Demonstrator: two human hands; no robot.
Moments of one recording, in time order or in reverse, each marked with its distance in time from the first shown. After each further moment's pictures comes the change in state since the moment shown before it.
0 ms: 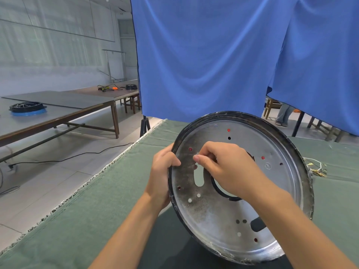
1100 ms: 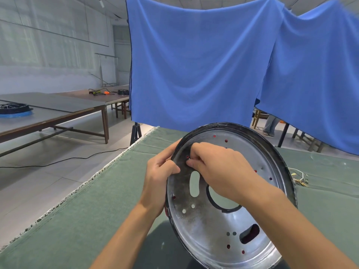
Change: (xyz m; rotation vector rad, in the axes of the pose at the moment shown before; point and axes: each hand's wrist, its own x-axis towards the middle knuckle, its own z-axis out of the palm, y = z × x) left_hand -0.003 0.006 0.009 0.110 -0.062 0.209; right_hand 0.005 -0.020 -0.026 -0.256 -0.091 -0.090
